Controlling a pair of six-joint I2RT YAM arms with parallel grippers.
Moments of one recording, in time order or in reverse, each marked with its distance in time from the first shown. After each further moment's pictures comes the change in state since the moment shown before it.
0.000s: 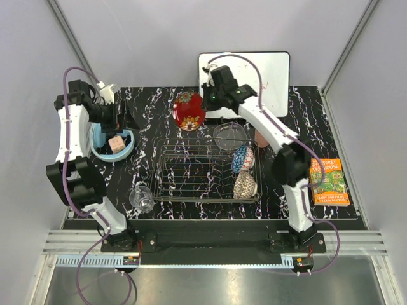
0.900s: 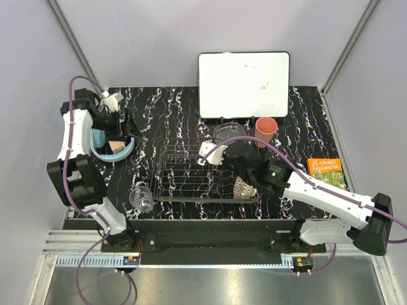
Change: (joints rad) left arm 0.001 -0.007 -0.134 0.046 -0.002 -0.008; right arm 0.458 -1.032 -1.139 0.240 0.592 -1.007
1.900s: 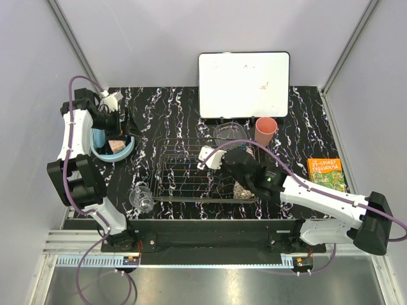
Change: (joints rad) left arm 0.000 0.000 -0.006 0.025 0.001 -0.018; right arm 0.011 0.000 -0.122 0.142 0.003 0.034
